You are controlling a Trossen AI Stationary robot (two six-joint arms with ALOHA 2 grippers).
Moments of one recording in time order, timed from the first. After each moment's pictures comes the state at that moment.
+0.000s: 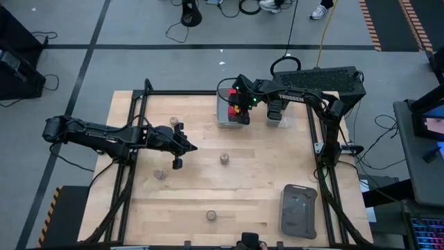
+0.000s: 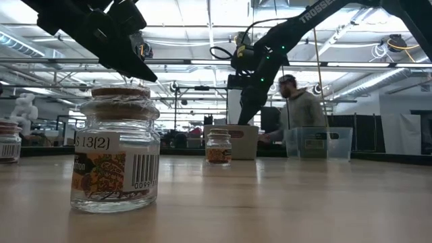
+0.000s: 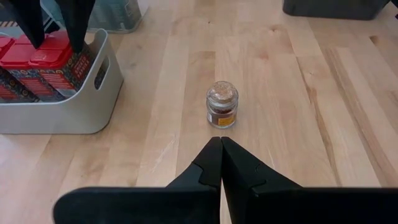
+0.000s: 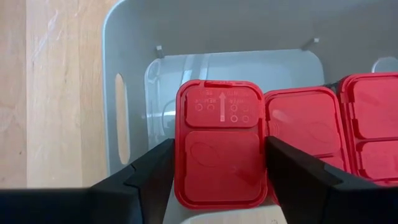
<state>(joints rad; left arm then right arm) 0.00 1.04 0.56 -0.09 -0.03 0.03 -0.55 1.93 1.47 -0.64 -0.14 -0.43</state>
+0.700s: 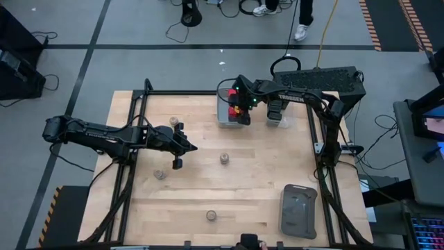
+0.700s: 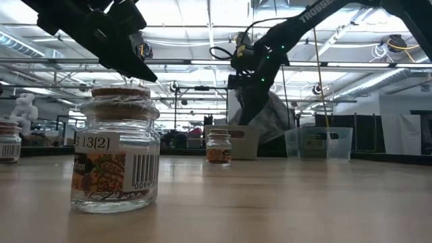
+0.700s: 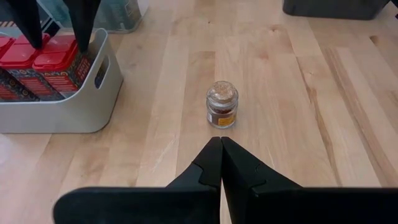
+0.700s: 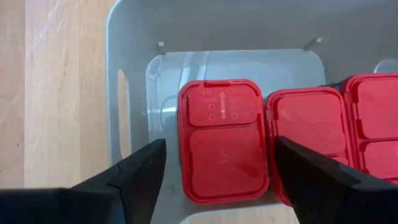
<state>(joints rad) 0.00 1.04 0.56 -0.09 -0.03 0.03 -0.54 1.93 1.47 -0.65 -0.13 -0.46</state>
